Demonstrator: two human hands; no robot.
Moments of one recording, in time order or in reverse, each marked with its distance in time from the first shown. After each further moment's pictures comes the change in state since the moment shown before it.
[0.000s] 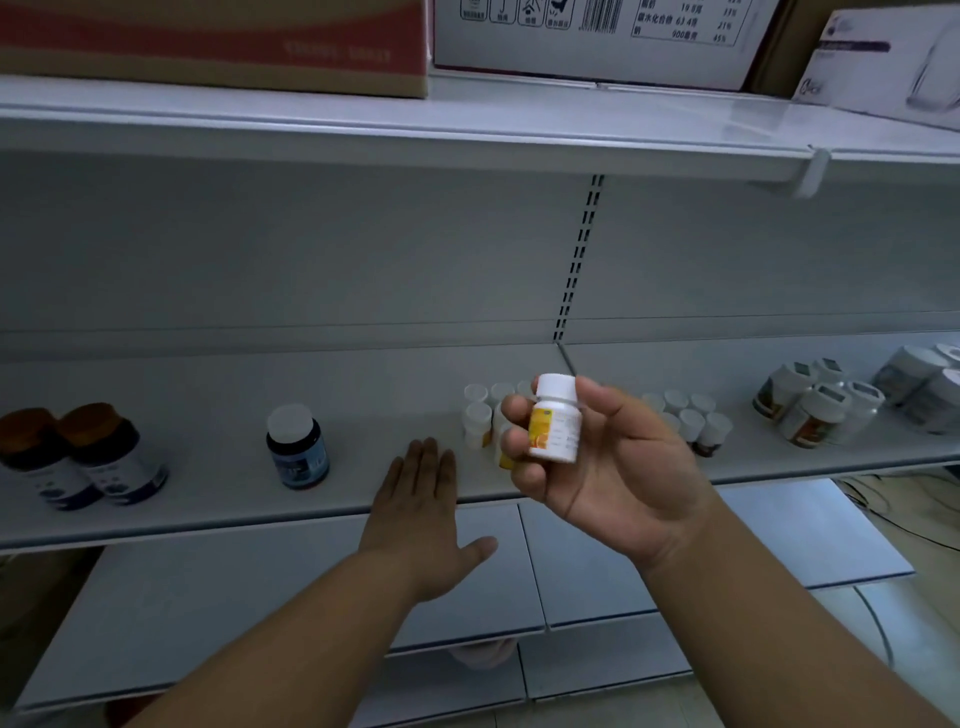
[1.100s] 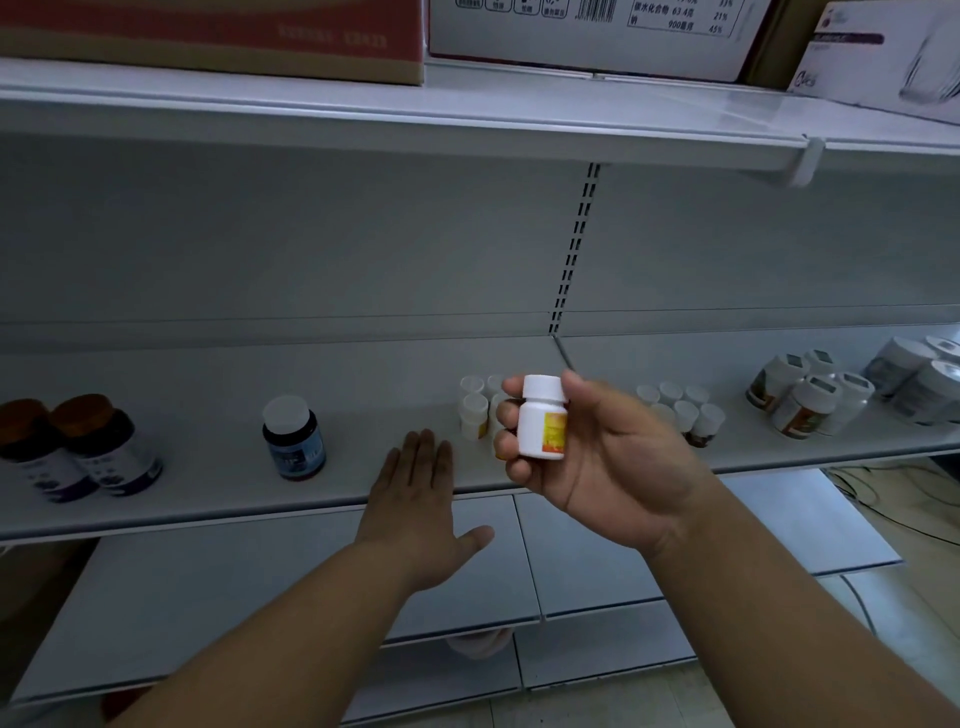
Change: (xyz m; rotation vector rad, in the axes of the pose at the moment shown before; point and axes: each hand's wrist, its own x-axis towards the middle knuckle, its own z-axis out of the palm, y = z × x) left_hand -0.002 0.000 0.000 -0.031 0.034 -0.011; right_hand -0.003 -0.001 0.002 -0.117 0.083 0.020
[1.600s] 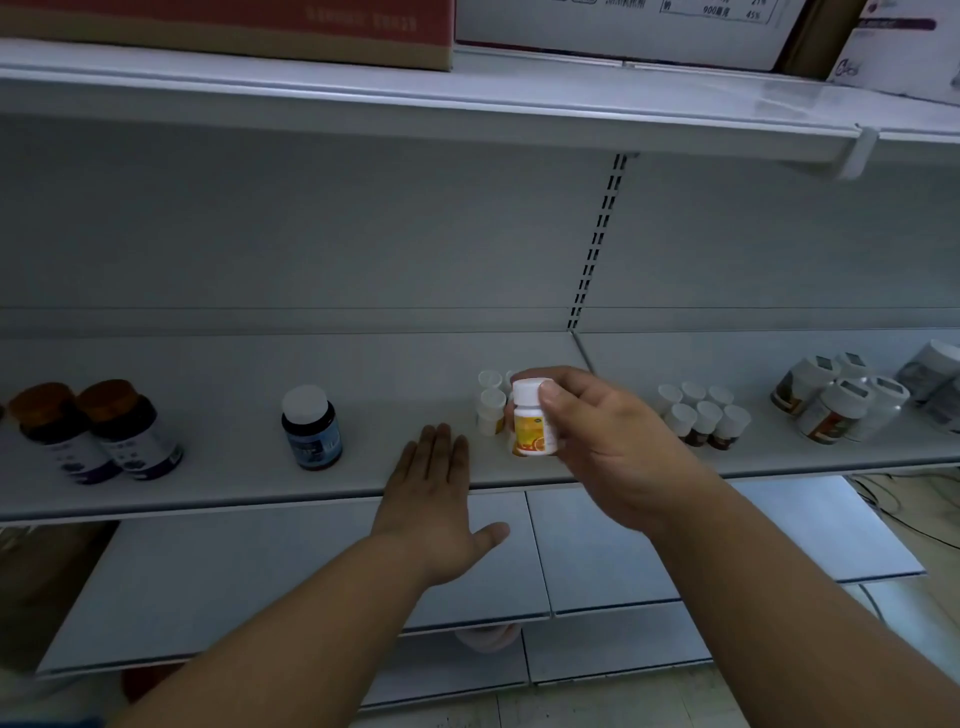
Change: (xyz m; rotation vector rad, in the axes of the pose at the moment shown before) left_hand 0.002 -0.002 0.002 0.028 -0.007 0.021; right_hand 0.020 0.009 -0.014 -0.549 0.247 -0.138
